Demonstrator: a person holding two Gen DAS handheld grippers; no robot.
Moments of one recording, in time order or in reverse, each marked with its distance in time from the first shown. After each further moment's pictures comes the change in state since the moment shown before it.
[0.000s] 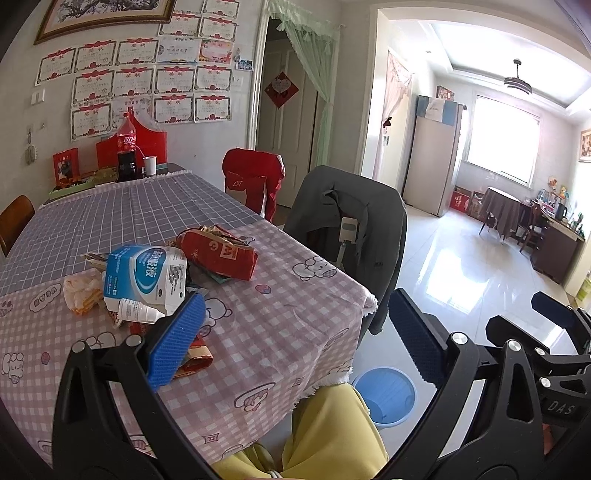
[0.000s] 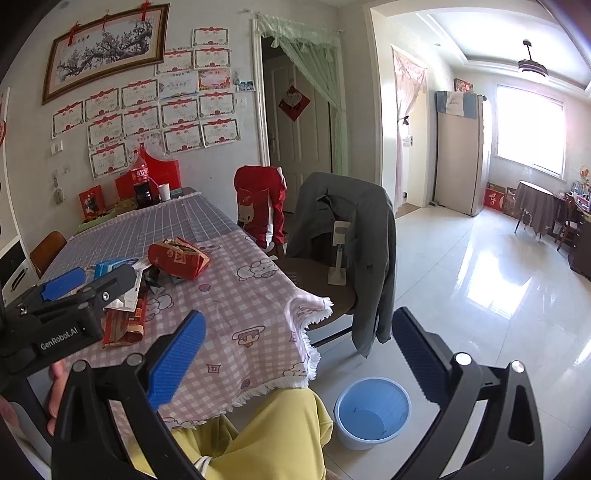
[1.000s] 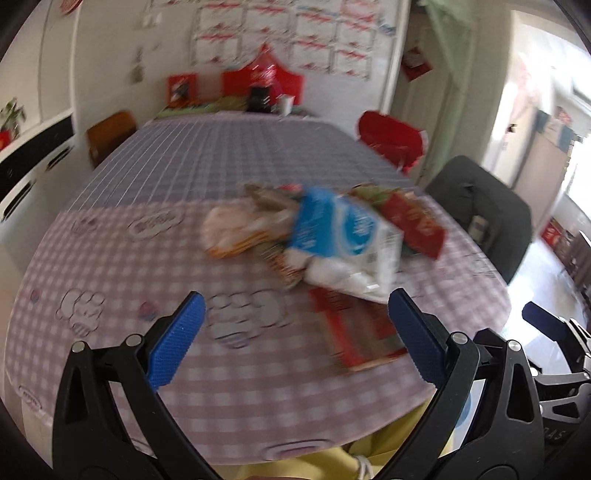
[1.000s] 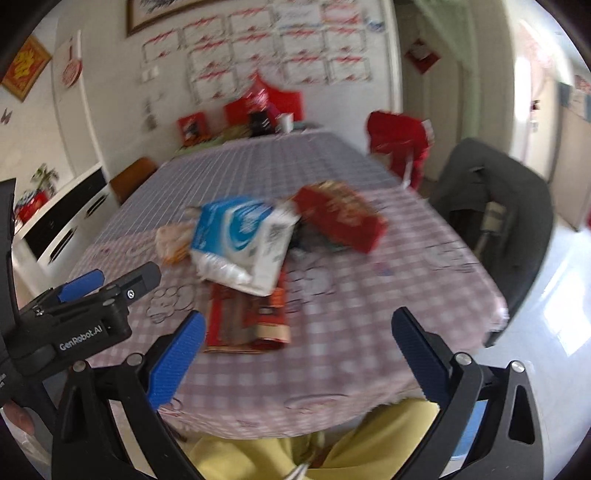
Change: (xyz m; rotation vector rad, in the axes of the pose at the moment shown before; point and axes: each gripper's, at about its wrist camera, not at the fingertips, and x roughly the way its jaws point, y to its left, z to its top) left arm 0.010 0.184 -0.029 -0.291 0.182 0.390; right arm 0.119 0.189 0.007 -0.221 0.263 0.420
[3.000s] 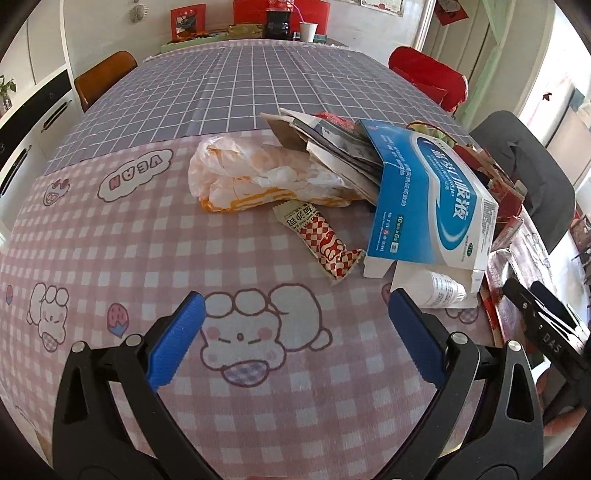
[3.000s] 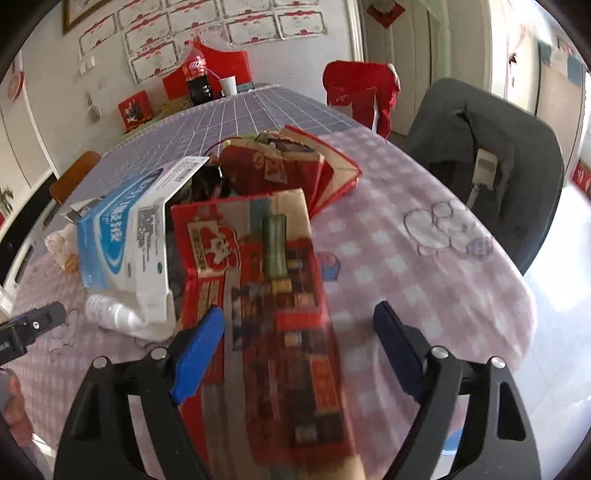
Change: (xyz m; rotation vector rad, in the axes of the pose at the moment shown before) left arm 0.116 0.010 0.025 -0.017 0.276 0.050; right arm 0.118 -0.088 0.014 0.106 0.128 -0.119
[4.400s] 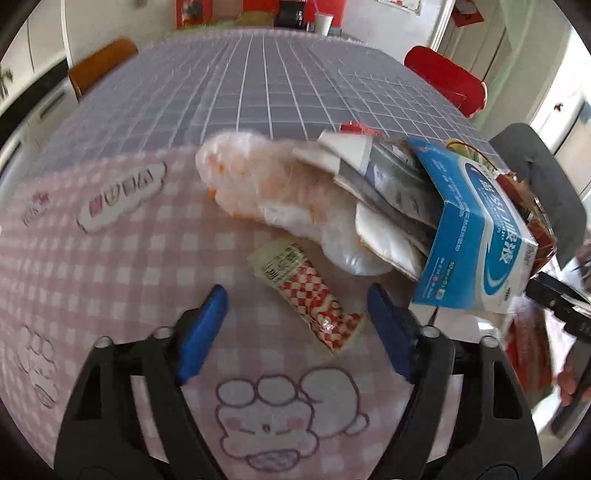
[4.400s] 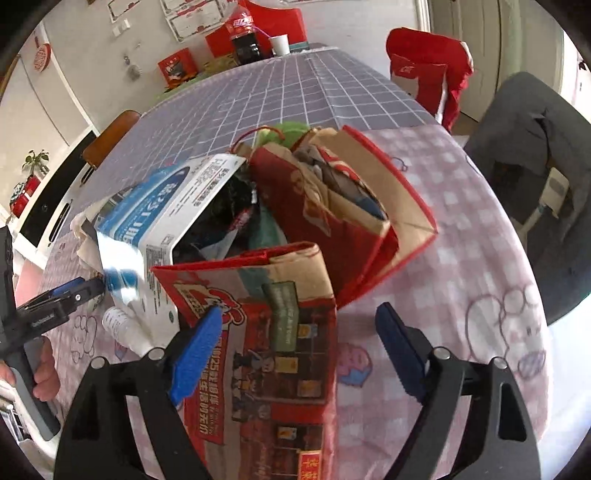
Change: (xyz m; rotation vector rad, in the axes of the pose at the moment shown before) left arm 0.049 0.017 0.040 -0.027 0.027 0.013; right arm 0.050 0.000 0.072 -0.113 0.182 0.228
